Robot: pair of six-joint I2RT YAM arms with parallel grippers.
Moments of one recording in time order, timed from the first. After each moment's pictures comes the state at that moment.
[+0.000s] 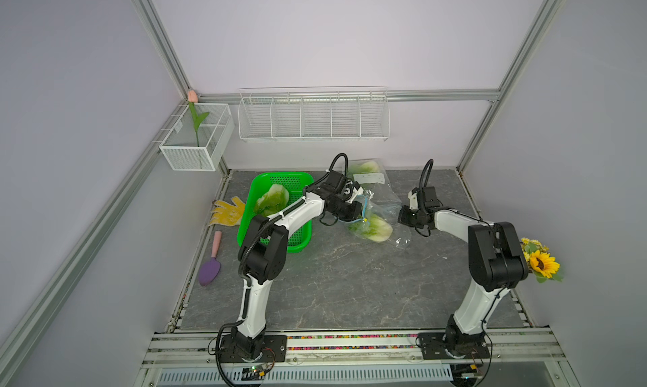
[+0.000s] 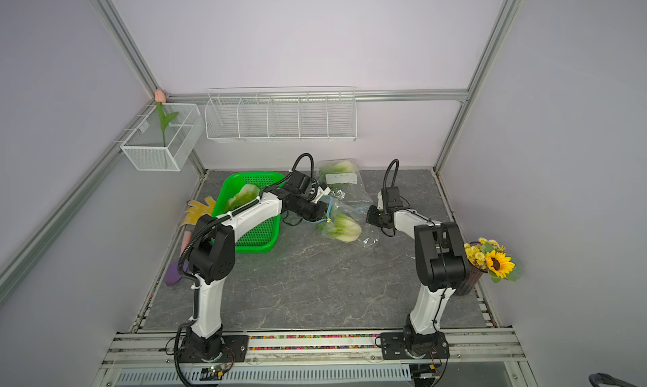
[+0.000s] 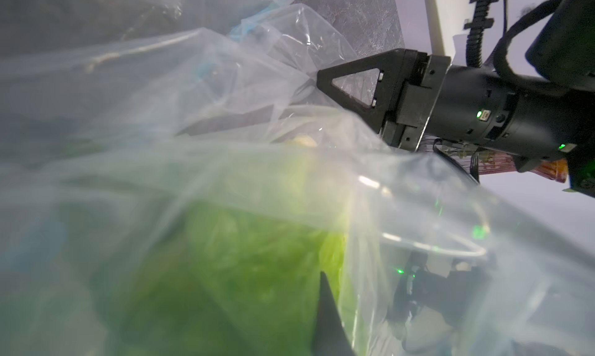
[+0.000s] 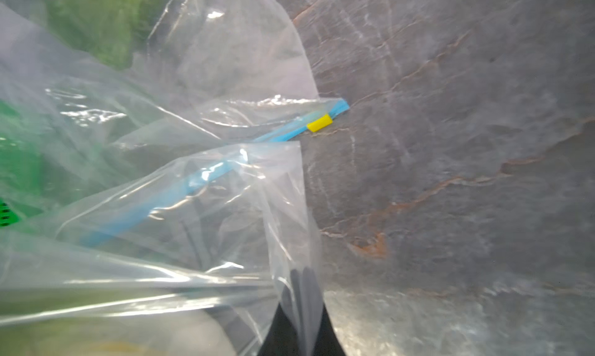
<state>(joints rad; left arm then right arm) -0.62 2.08 1.70 -0.60 0.67 -0.33 0.14 1.83 1.10 -0.23 -0.19 0.39</state>
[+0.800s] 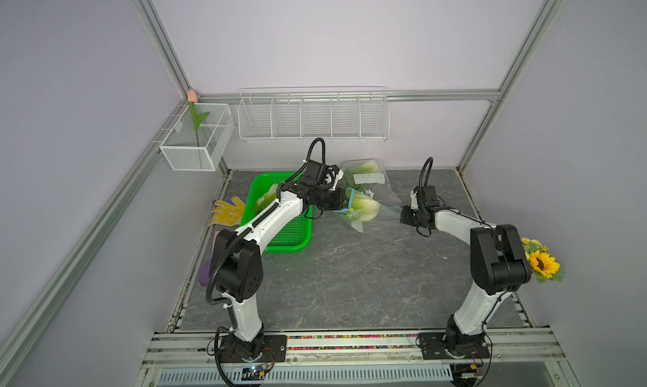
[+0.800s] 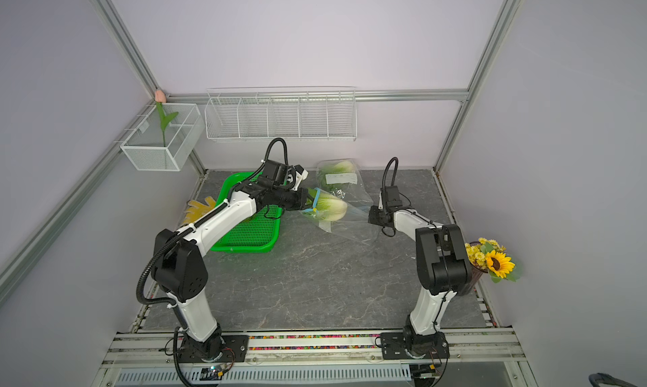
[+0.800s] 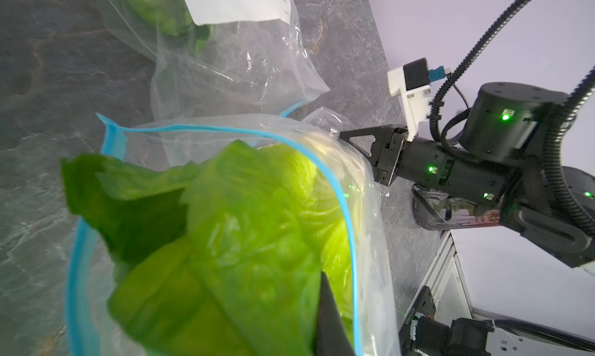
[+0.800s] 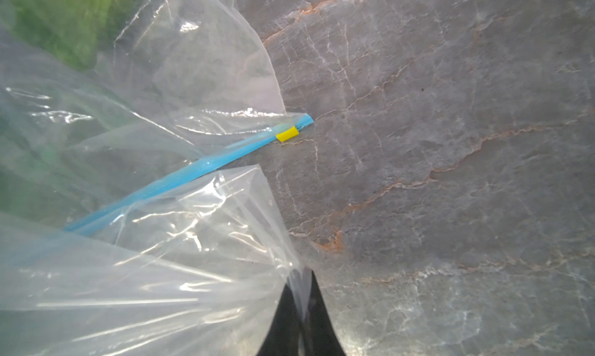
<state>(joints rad) -0.54 1.82 1.60 -0.56 0.50 -0.41 0.15 1.81 1.10 -0.25 -0.08 0.34</state>
